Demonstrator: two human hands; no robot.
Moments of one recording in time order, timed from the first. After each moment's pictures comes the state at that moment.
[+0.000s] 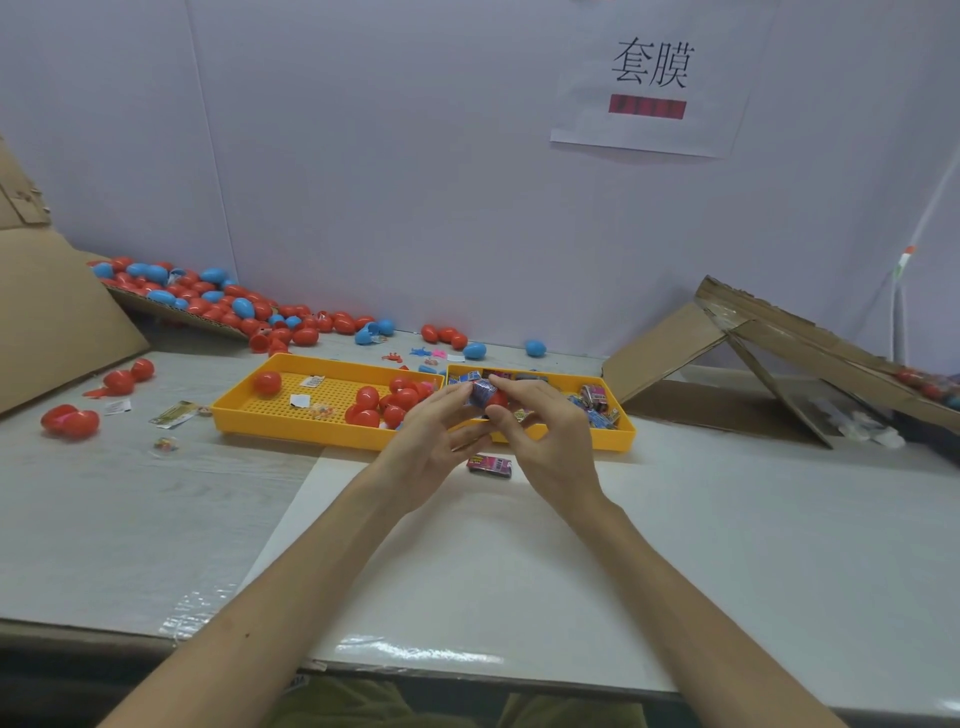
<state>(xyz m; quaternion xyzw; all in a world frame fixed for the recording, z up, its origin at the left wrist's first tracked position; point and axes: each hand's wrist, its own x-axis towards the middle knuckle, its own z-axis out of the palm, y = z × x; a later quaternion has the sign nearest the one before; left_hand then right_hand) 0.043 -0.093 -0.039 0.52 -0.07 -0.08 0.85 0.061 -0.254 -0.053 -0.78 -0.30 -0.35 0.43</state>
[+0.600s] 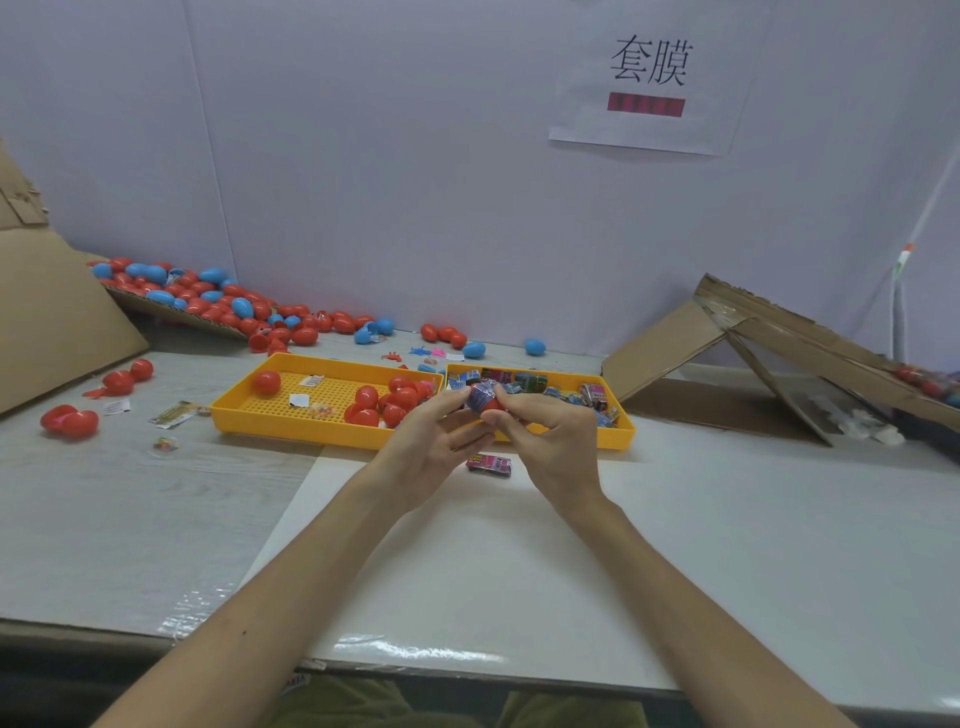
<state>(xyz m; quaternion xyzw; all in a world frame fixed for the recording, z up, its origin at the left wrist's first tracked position) 0.041 -0.093 -0.039 0.46 -0.05 -0.10 0.88 0.062 -0.255 -0.055 -0.76 -0.28 -0.38 0.45</state>
